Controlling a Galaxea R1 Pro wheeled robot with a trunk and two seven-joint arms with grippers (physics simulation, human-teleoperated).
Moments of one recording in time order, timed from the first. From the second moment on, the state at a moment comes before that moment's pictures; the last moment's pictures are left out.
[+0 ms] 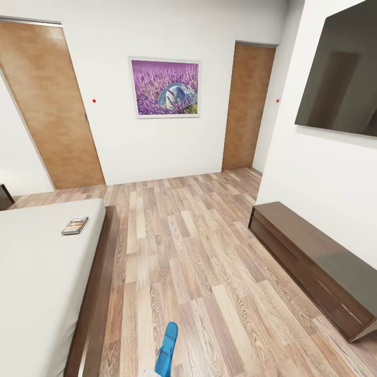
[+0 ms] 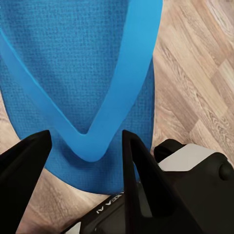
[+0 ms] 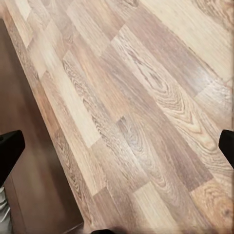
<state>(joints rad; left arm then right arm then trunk) -0.45 -0.01 -0.85 -0.09 0.63 -0.14 -0.52 -0.12 -0.25 -0.14 -0.38 -0.60 0.05 0.72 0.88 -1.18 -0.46</state>
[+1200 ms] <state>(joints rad) -0.45 -0.02 -0.84 -0.08 0.63 -0.16 -0.51 -0.12 -0.25 -0.14 -0.37 -0.60 0.04 0.72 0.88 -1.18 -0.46</state>
